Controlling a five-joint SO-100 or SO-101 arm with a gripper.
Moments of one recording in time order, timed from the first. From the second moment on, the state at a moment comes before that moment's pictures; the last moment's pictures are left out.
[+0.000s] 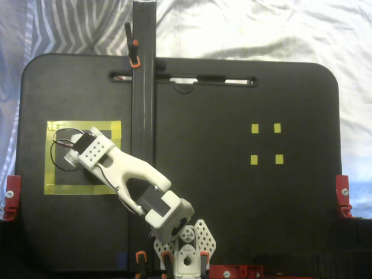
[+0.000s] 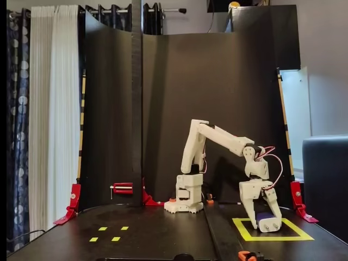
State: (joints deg) arm -49.2 75.5 102.4 57.0 -42.2
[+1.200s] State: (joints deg) arm -49.4 79.9 102.0 64.3 -42.2
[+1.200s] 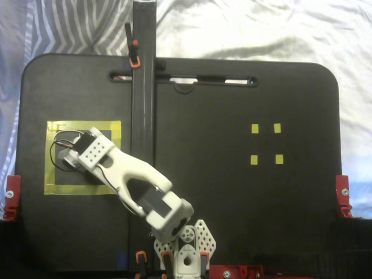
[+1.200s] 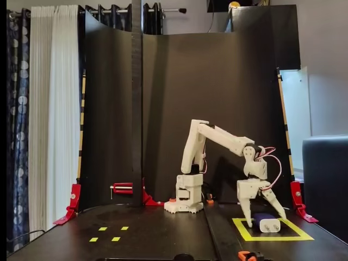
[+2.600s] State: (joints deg) arm -23.1 116.1 102.0 67.0 -42.2
